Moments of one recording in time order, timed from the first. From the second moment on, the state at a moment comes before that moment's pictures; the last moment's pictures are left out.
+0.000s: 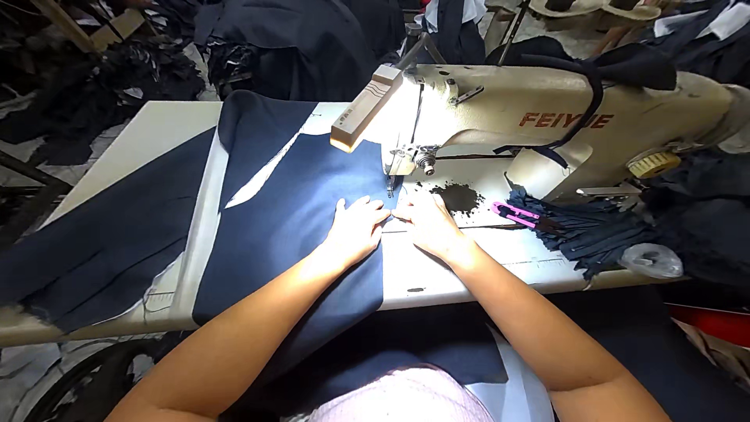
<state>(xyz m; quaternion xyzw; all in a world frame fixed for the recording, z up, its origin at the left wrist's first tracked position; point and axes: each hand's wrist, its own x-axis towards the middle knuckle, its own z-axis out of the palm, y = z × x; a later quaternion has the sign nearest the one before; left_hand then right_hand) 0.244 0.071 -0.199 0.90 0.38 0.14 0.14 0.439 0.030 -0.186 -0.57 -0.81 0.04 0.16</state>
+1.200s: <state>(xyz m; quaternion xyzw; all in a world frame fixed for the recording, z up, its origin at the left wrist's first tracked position) 0.244 0.204 -0.192 0.89 0.44 0.05 0.13 0.348 -0.079 -0.220 -0.42 -0.84 0.07 0.33</state>
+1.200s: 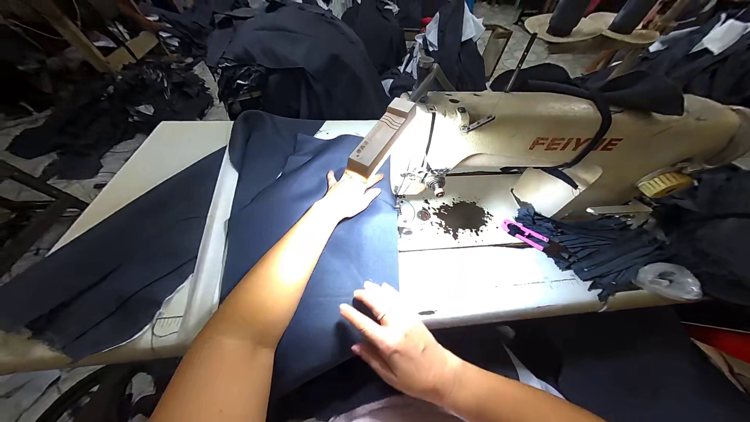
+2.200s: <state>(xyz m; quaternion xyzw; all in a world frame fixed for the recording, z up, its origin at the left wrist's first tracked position) 0.159 0.092 -0.165 0.80 0.60 -0.08 -0.04 0.379 -0.118 -0.278 -0.57 -0.59 0.55 0.13</state>
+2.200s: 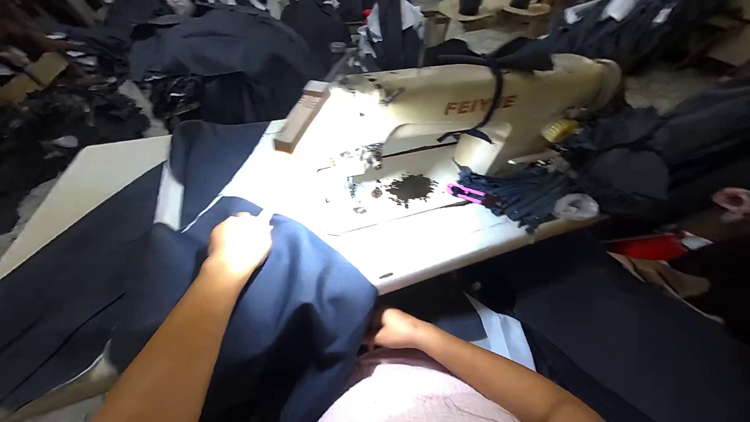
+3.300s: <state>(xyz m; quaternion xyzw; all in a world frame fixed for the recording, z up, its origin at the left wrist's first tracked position) 0.161 0.065 -0.189 0.76 0.64 0.03 -0.08 0.593 -0.076 -0.171 -0.75 -0.58 -0.17 0.28</state>
